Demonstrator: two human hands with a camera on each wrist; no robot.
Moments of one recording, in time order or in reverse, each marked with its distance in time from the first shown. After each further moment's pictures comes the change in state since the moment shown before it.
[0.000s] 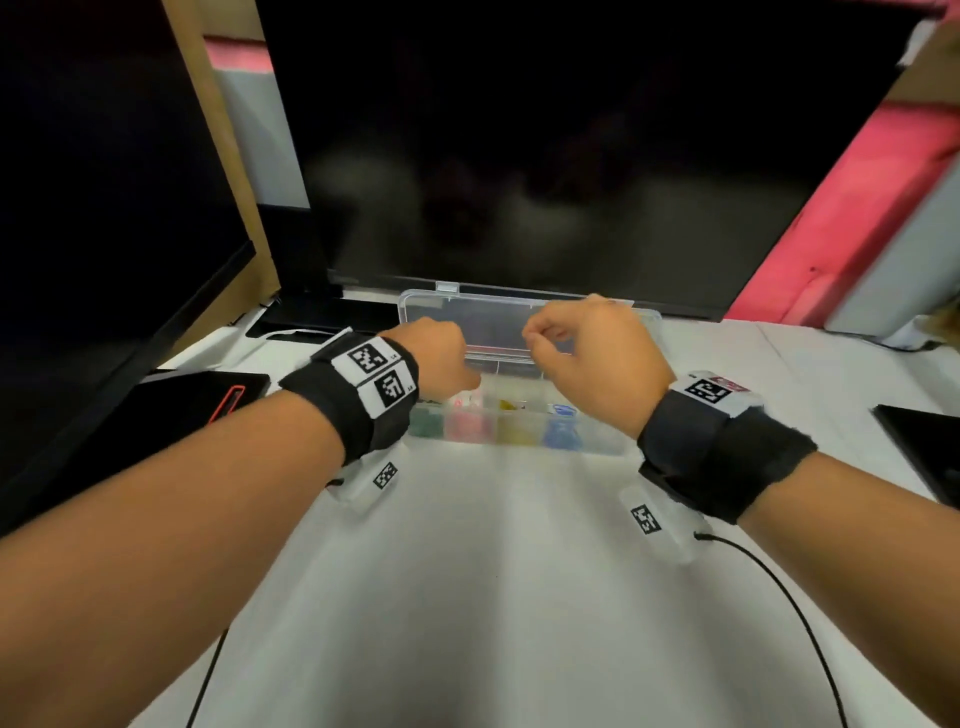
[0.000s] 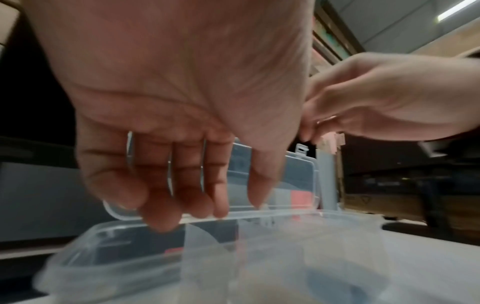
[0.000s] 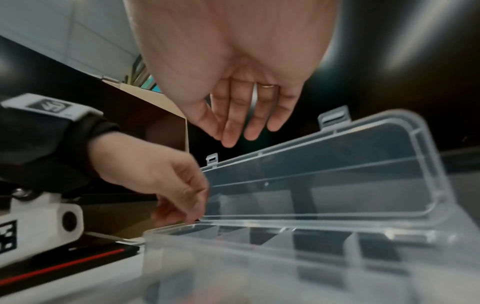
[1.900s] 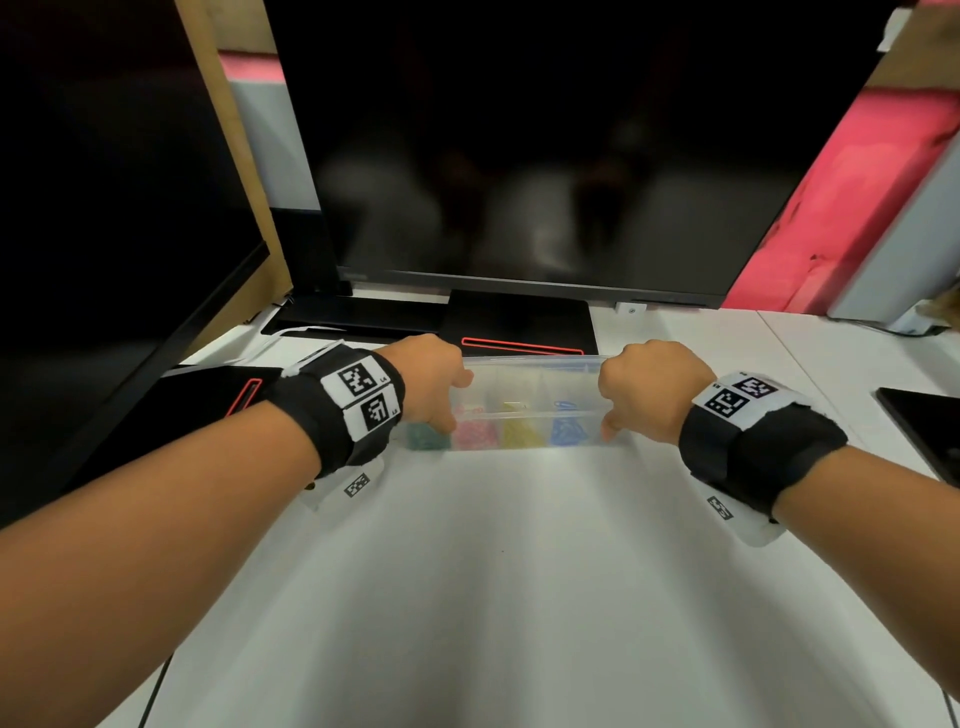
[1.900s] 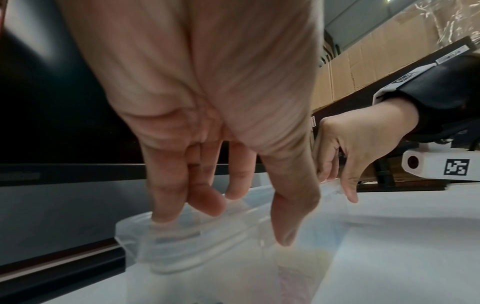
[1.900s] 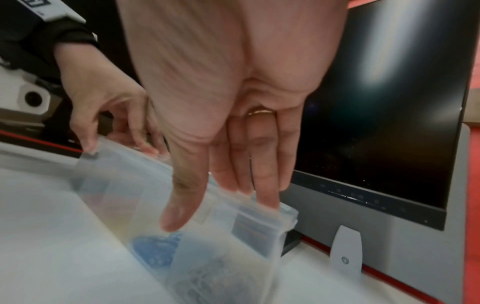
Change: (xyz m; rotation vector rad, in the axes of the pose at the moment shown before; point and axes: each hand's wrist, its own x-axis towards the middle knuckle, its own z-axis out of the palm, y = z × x) left_hand -0.024 -0.009 0.012 0.332 -0.137 0.176; right_hand -0.027 0.024 -0.018 -0.803 -0.597 0.016
